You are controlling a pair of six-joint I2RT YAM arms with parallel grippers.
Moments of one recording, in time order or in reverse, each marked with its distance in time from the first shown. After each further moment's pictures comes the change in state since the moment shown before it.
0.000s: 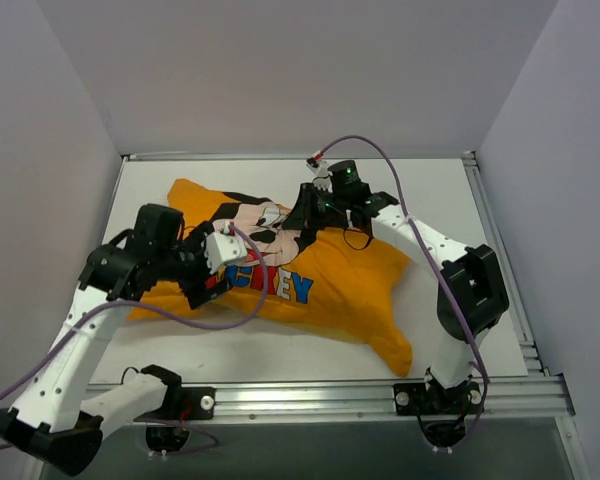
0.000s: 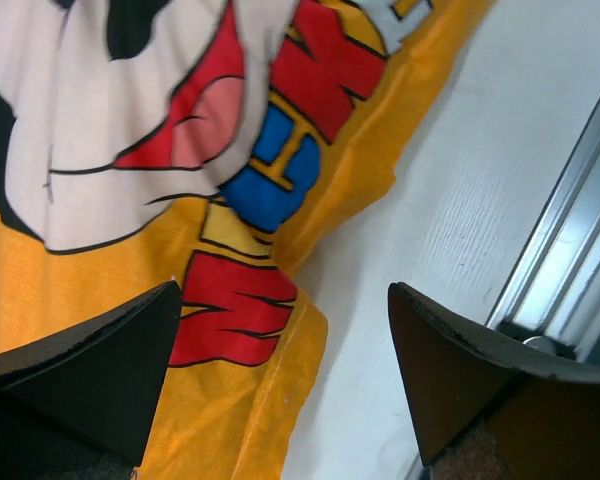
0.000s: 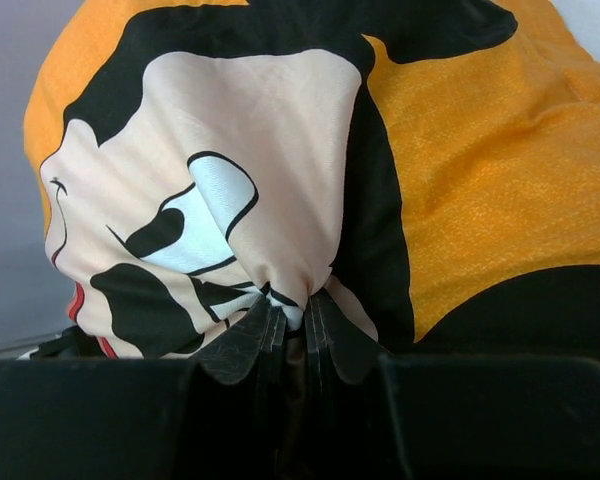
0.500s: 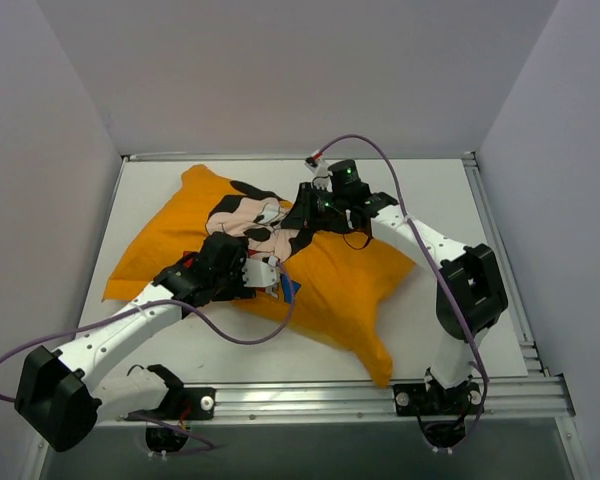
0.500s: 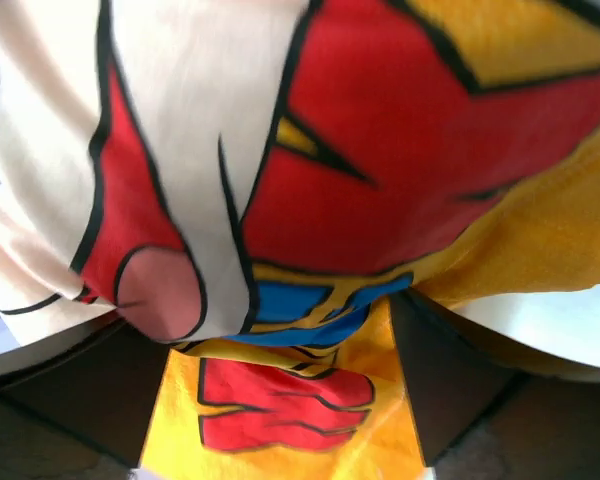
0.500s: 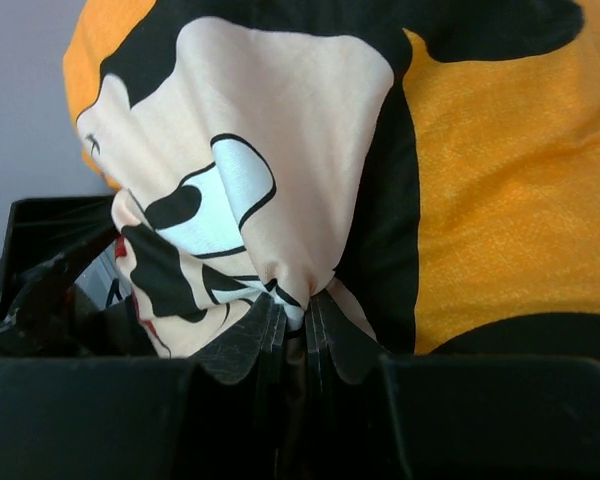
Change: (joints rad) left arm -0.294 0.049 -0.463 0.598 -0.607 0.246; right arm -0.008 0.010 0.000 0.040 -0.023 -0.014
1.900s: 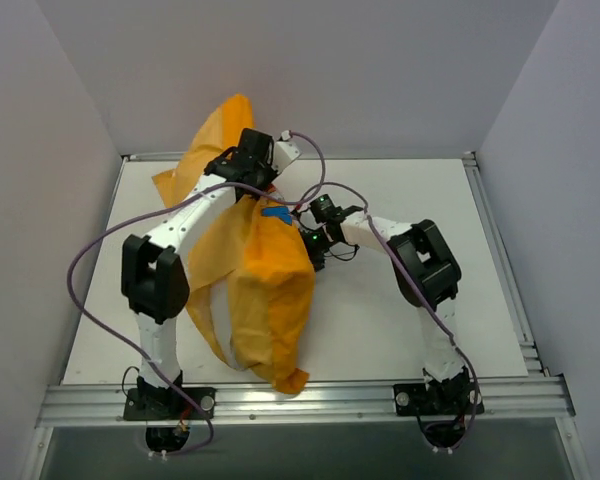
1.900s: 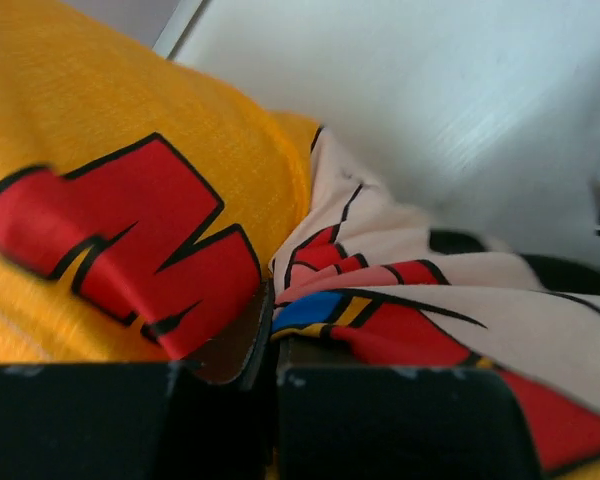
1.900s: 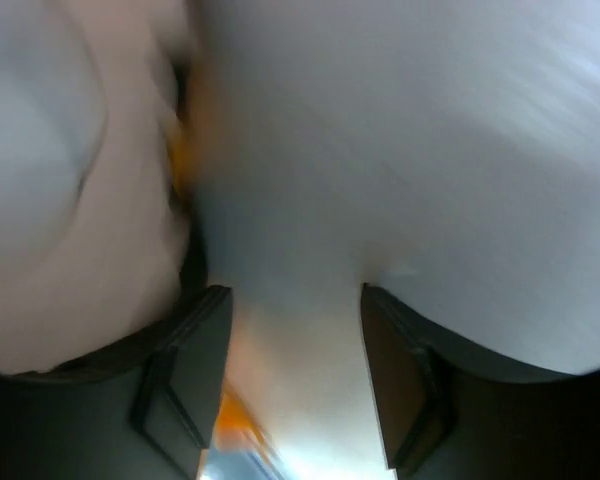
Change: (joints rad) left arm 0.175 0.817 1.017 -0.132 -0.001 -0.449; right arm 0.037 0.346 0.068 -0.253 -0.147 -0.105
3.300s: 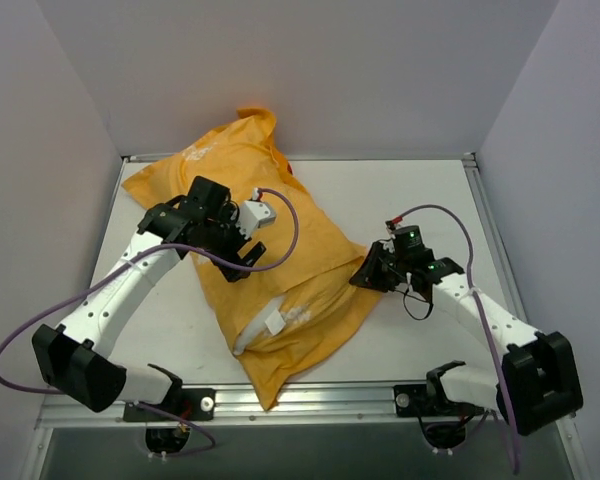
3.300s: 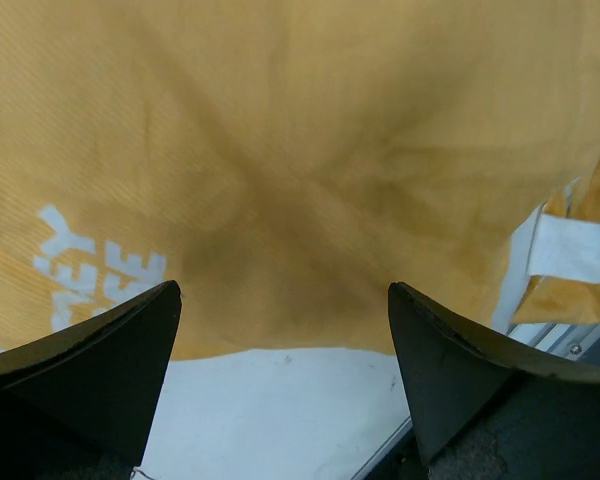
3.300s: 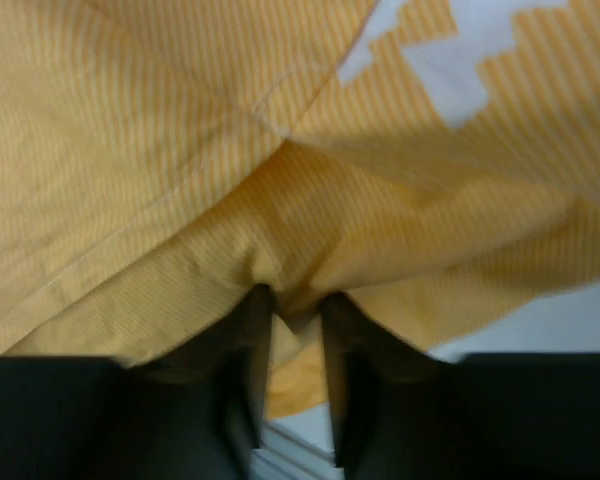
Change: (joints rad) left arm -0.048 -0.577 -0.446 -0.347 0.430 -0.082; right arm -0.210 -0.986 -0.764 0.032 0.381 0.282
